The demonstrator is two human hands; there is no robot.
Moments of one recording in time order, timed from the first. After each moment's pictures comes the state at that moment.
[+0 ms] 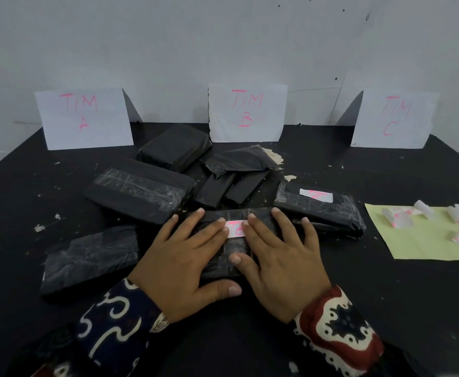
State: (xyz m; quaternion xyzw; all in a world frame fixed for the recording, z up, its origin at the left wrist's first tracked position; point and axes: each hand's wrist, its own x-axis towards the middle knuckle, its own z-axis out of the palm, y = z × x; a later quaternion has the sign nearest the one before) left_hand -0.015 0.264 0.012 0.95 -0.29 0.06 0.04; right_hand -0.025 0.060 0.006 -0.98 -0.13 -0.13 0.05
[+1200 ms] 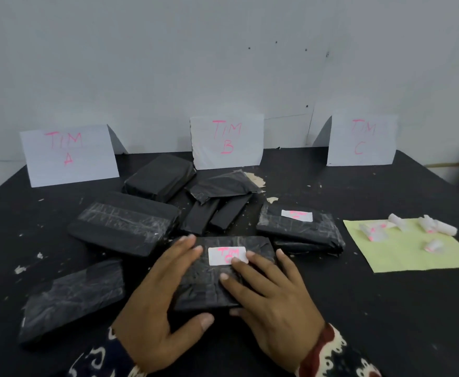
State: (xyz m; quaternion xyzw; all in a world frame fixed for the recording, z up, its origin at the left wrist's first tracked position) left_hand -0.025 0.268 0.007 0.86 -0.34 0.18 0.33; right_hand -0.041 0.037 -0.012 -0.92 -0.28 -0.27 0.09
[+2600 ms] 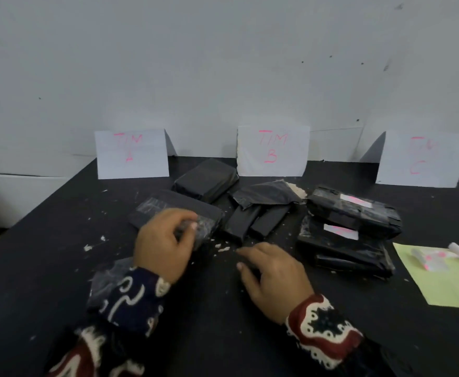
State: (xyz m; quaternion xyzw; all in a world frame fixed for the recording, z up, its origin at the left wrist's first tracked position) left_hand 0.021 0.304 0.040 0.89 -0.06 0.34 0.31; right_hand 0.011 0.091 0.005 -0.92 -0.23 -0.18 0.24
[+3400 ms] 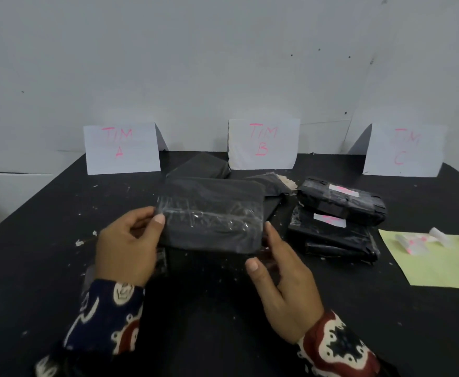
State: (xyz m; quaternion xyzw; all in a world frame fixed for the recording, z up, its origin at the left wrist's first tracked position) left_hand -0.009 0.313 0.056 0.81 0.16 0.26 0.49; right_hand -0.036 0.080 0.012 -0.85 -0.15 -0.17 0.47
